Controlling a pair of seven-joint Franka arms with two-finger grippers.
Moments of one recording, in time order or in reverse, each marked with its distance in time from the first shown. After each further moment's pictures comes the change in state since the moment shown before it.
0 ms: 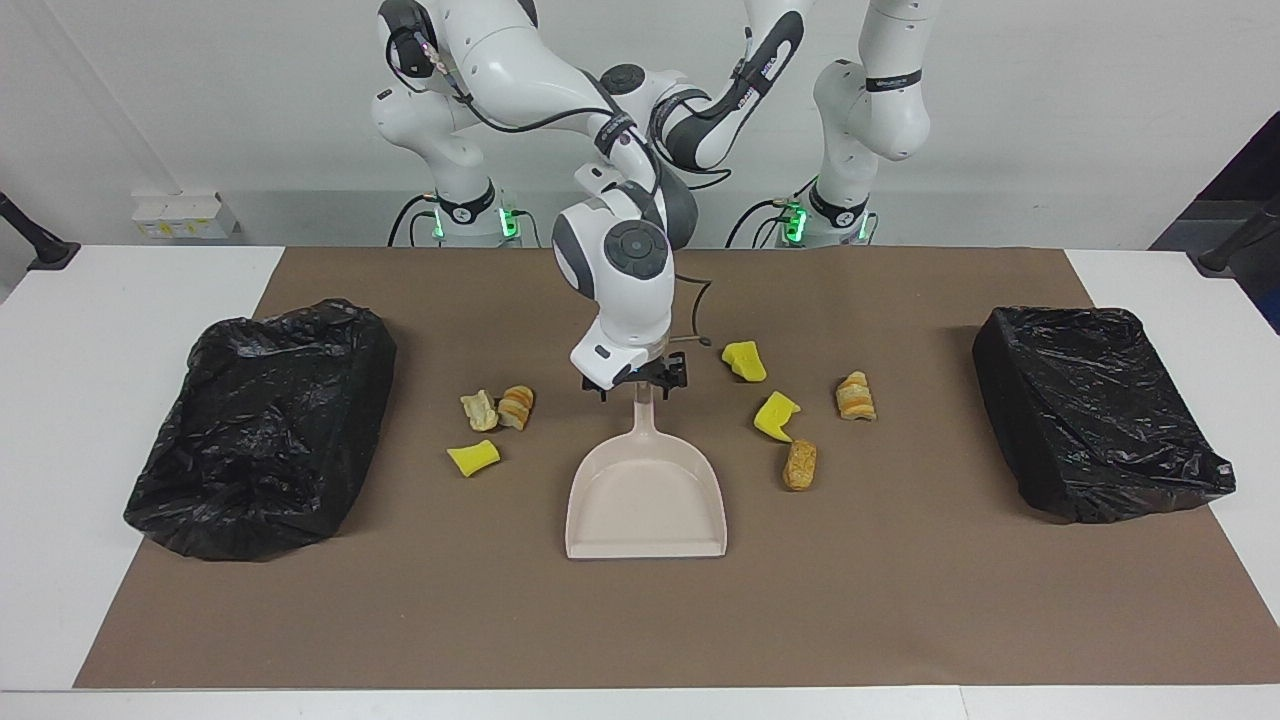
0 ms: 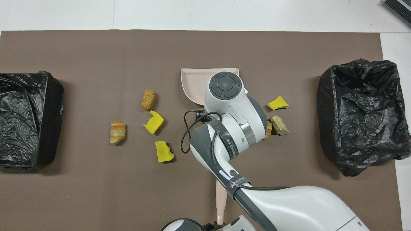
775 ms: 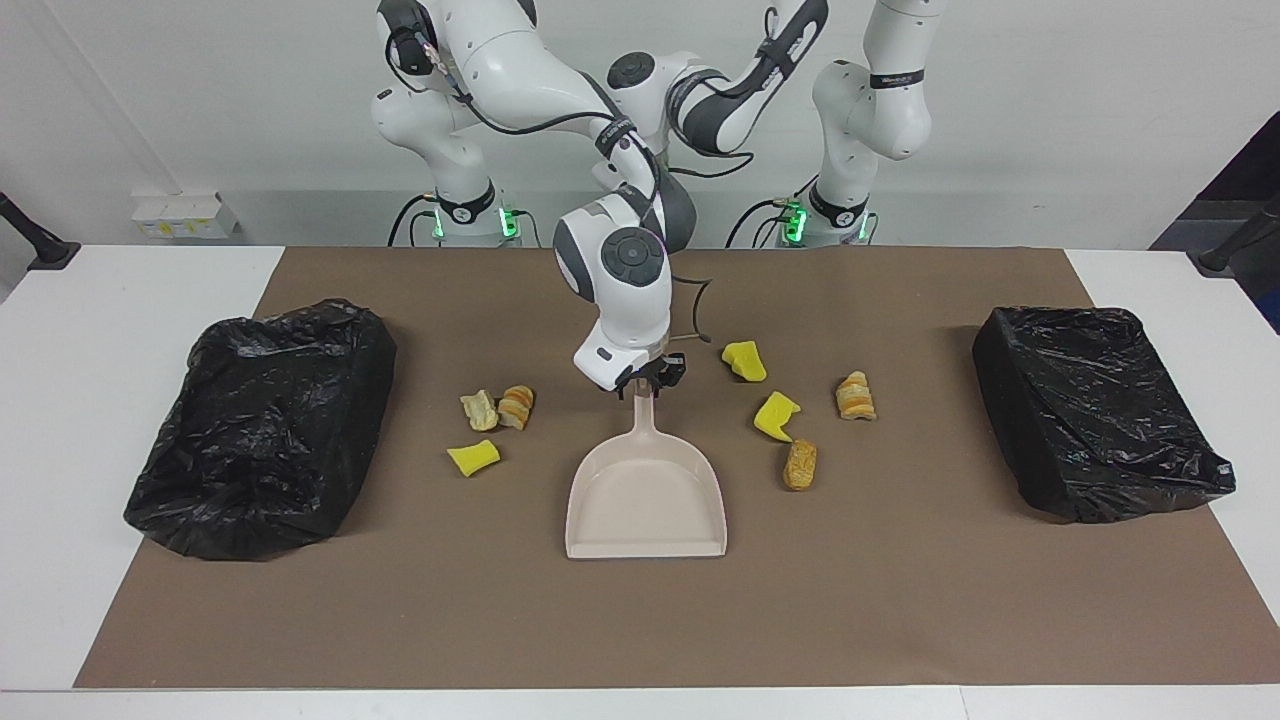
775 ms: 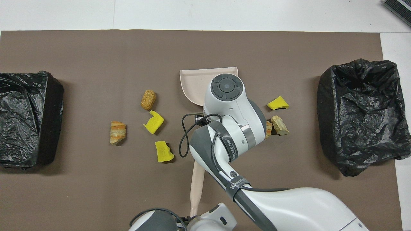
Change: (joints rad) left arm 0.133 -0.144 0.027 0.013 0.066 -0.345 0.178; right arm -0.004 -0.012 0.011 -0.018 0.053 0.000 -0.035
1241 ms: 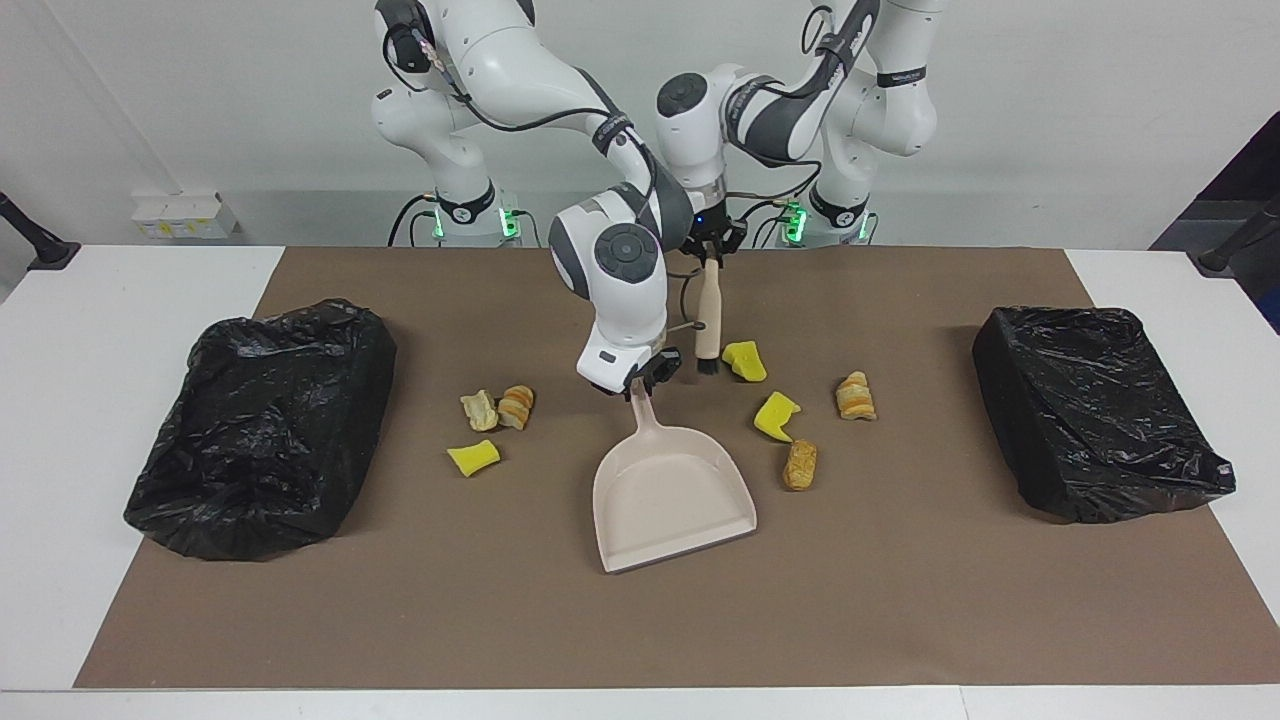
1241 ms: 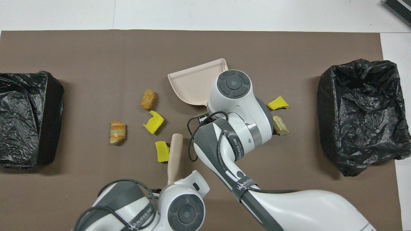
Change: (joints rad) left arm 0.218 -0.008 0.004 0.000 0.075 -0.008 0.173; right arm -0.021 -0.045 -0.013 0.002 -0.002 -0.005 -0.306
